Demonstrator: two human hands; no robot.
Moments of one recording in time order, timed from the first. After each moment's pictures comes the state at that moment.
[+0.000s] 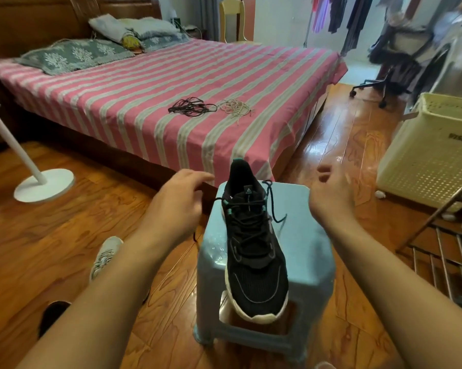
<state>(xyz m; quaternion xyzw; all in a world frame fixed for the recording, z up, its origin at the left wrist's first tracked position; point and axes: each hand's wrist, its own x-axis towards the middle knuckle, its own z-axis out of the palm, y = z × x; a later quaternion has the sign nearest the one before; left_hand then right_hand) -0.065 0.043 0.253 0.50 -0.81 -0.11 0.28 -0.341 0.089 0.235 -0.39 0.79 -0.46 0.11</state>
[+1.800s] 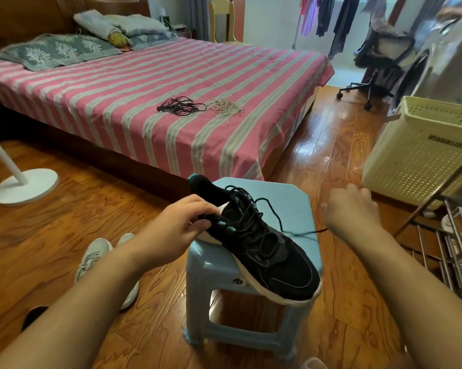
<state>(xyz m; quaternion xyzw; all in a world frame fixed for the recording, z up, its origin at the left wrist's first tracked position) -0.055 0.056 0.231 0.32 -0.86 -0.31 0.23 -0.377 0.129 0.241 -0.48 0.88 -0.07 -0.05</state>
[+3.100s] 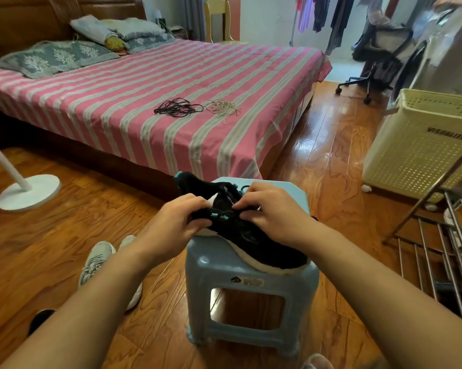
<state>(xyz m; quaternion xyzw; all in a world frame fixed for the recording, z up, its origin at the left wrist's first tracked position) -0.063 0.047 0.221 0.34 -0.87 -0.25 0.25 -0.302 0.109 0.239 -0.77 0.57 -0.26 0.12</state>
